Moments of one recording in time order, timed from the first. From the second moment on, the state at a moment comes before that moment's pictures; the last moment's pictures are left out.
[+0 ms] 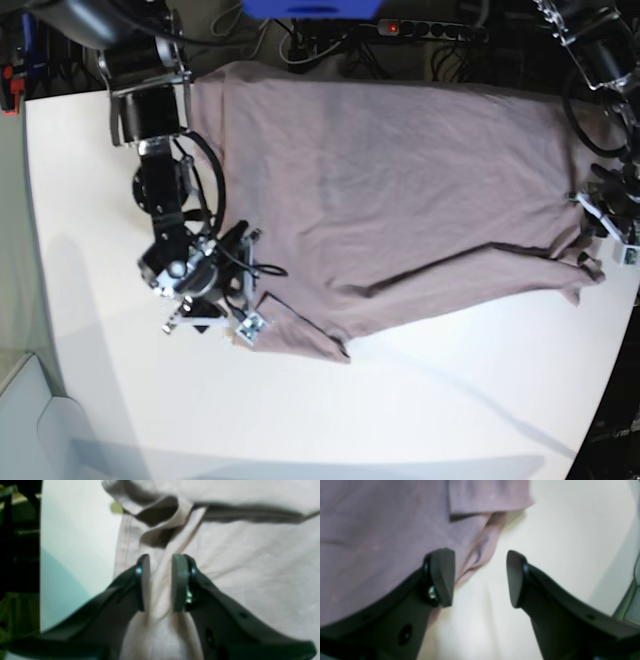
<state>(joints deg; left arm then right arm) -1.9 -21.7 -35.1 76.7 -8.2 -39.8 41.5 16.6 3.0 -6.7 81.3 -16.3 34.9 -49.1</state>
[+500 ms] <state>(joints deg) -0.6 -10.2 -35.1 74.3 -4.6 -40.2 37.1 16.9 2.4 -0.9 81.6 -16.9 34.7 -46.8</state>
